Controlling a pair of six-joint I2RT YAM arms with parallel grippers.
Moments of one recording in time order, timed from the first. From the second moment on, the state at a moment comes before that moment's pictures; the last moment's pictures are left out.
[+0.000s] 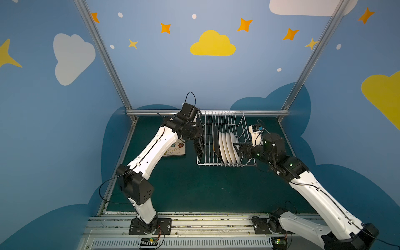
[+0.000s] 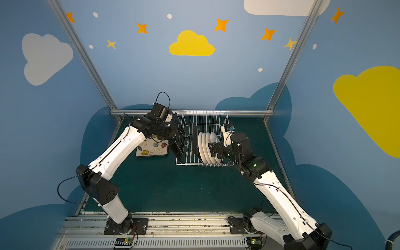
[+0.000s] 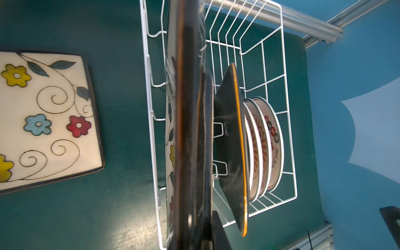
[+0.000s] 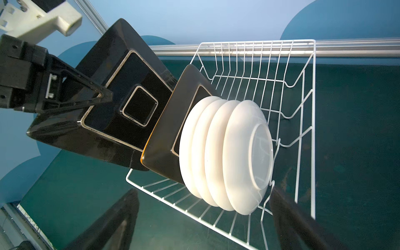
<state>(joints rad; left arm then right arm) -0.49 1.73 1.85 -1.04 0.13 -0.56 0.54 1.03 1.05 -0.50 -0.03 0.27</state>
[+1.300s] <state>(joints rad) -0.60 1.29 1.32 -0.54 -0.10 0.36 0.42 1.16 1.35 -0.64 -0.28 0.48</state>
